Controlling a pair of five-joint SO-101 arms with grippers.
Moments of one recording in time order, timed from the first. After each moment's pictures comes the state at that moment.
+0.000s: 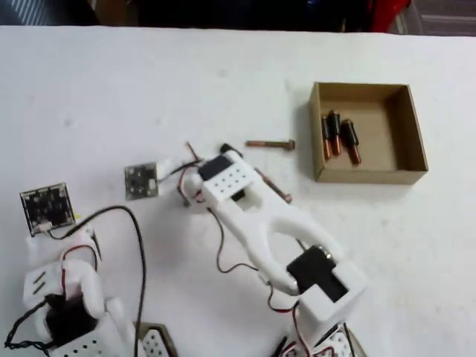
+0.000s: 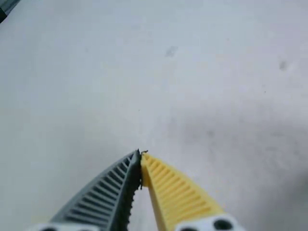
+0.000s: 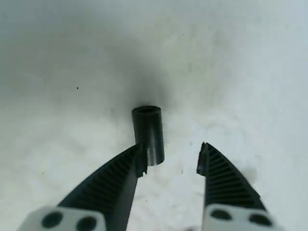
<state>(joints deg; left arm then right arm) -33.2 -104.0 83.5 64.1 -7.7 -41.3 10.9 15.8 51.3 64.0</state>
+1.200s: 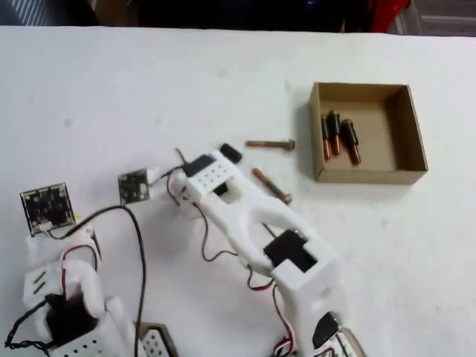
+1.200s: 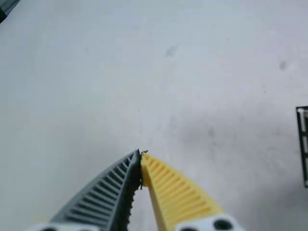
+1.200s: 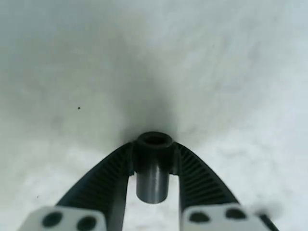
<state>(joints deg) -33.2 -104.0 83.5 64.1 -7.7 -41.4 26.3 5.0 53.5 64.5</state>
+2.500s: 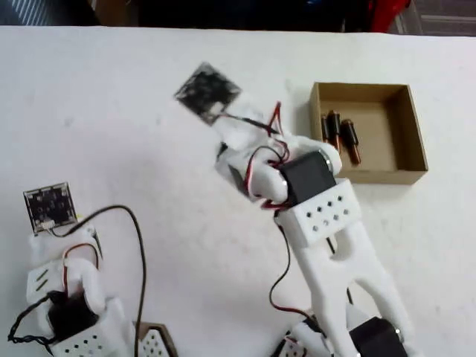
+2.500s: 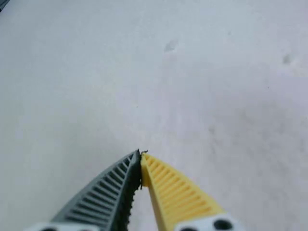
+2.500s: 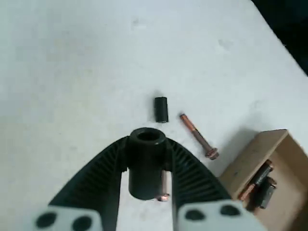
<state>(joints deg) -33.3 -104.0 87.1 61.1 -7.7 -30.9 -24.1 4.2 78.4 22.9</state>
